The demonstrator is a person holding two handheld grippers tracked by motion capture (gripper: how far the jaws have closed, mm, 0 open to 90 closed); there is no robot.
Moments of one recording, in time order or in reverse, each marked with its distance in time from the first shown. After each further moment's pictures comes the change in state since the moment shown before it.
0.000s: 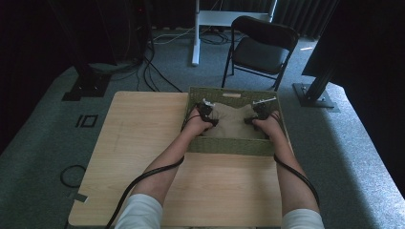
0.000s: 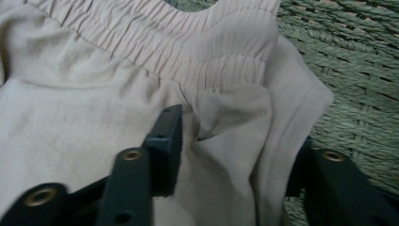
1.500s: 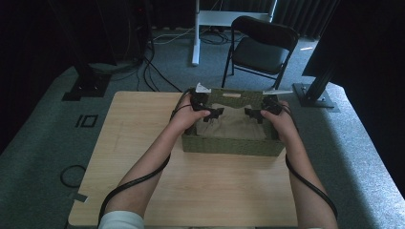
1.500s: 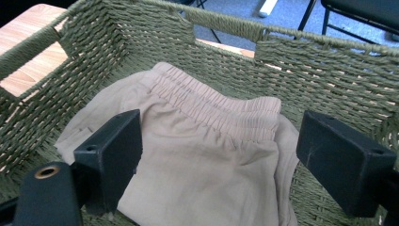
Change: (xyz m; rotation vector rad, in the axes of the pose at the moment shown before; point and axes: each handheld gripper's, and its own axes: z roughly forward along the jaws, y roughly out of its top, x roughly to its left) left arm -0.027 0.037 -0.128 -0.219 -0.107 0.046; right arm 0.032 0.016 -0.106 -0.229 0.065 -0.035
